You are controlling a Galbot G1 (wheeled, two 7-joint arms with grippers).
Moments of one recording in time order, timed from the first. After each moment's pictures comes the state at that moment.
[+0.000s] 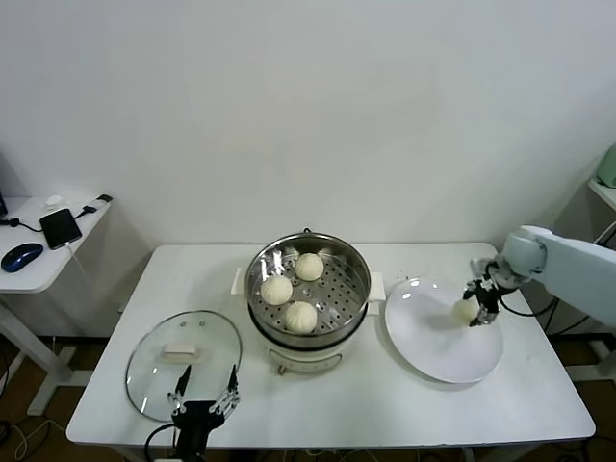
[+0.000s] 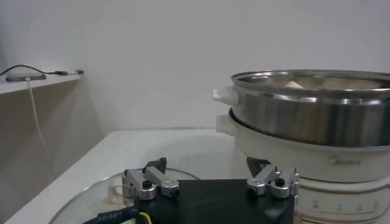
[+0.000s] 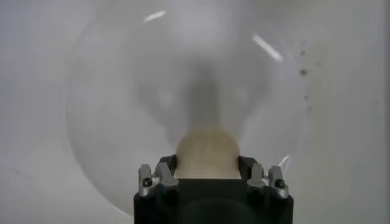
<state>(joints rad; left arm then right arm) 1.79 -1.49 -0.46 -2.06 -0.02 -0.02 -0.13 0.47 0.71 -1.51 1.07 0.38 -0.12 -0.95</state>
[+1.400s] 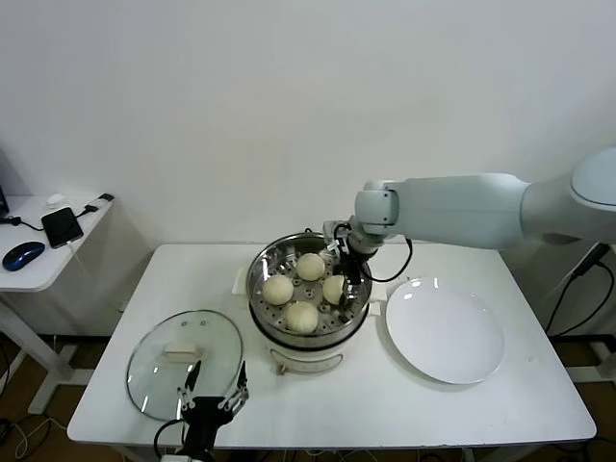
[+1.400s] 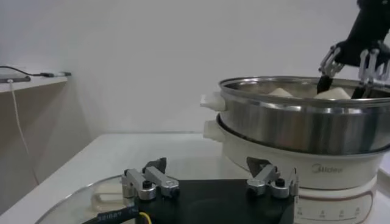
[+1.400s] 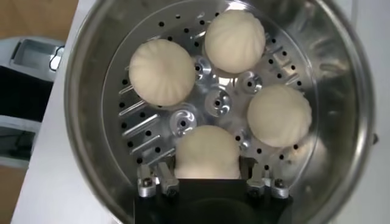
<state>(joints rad) 1.77 -1.48 -0.42 -2.06 -0.03 -0.01 -0.12 0.74 1.23 -1.78 1.25 0.90 -0.34 -0.79</state>
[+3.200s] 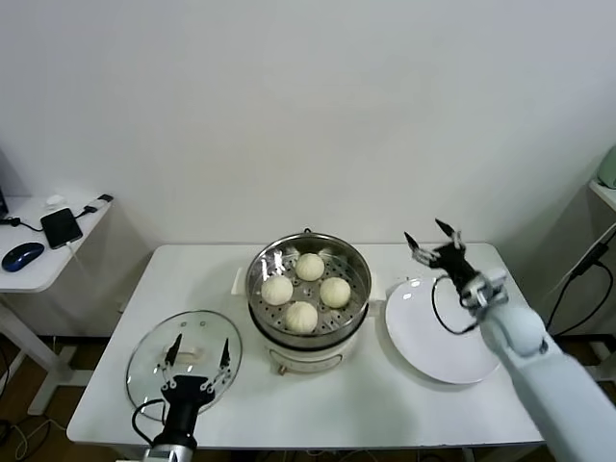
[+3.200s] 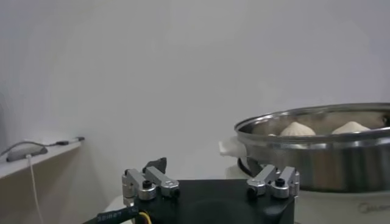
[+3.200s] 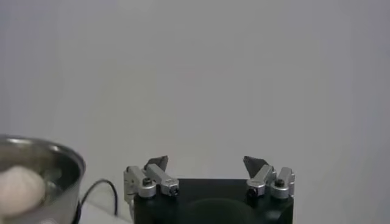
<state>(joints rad) 1.72 -1.41 -0.48 -2.04 0.07 -0.17 -0.15 -0.96 0.94 0.29 1.50 0.51 0.11 -0.13</state>
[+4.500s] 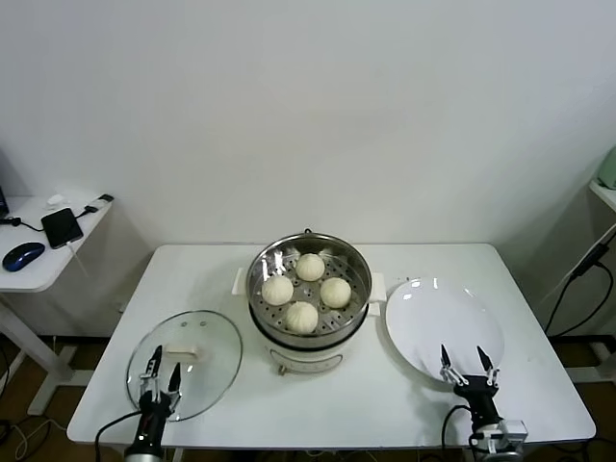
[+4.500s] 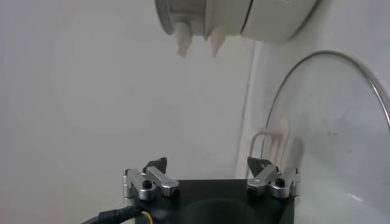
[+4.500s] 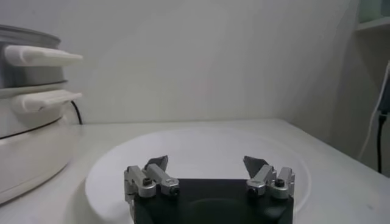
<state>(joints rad) 1.59 -1.31 -0.57 -1.62 1.19 -0.03 -0.52 -1.47 1.29 0.61 1.55 0.33 0.24 -0.05</state>
